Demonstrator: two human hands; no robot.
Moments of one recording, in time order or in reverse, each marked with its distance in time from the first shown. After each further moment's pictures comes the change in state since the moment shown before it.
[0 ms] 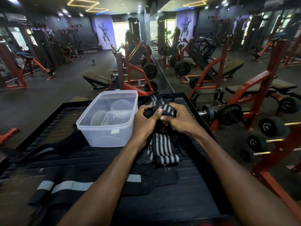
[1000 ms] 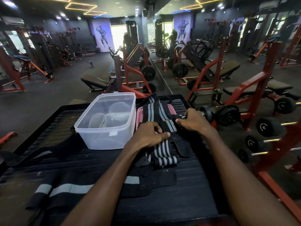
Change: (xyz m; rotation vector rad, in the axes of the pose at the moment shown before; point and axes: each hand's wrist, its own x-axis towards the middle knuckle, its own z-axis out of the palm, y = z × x) left_hand -0.010 0.002 -0.006 0.777 -0.466 -0.052; right_hand -0.010 0.012 -0.045 -0.538 0.080 0.272
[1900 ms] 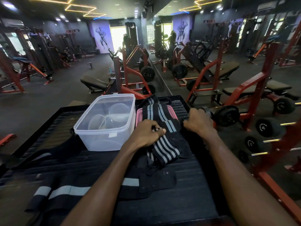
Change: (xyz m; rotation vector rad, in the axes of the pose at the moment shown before) left_hand -0.002 0.000 -0.009 0.001 0.072 0.124; right_hand 0.002 0.003 -0.003 -0.311 0.137 0.084
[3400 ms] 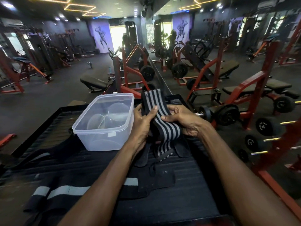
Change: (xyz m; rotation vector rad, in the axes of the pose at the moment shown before) left_hand 0.010 0.010 0.010 -1.098 0.281 -0.099; right_hand -0.005 -0.030 -0.001 1.394 -0.720 -0.186
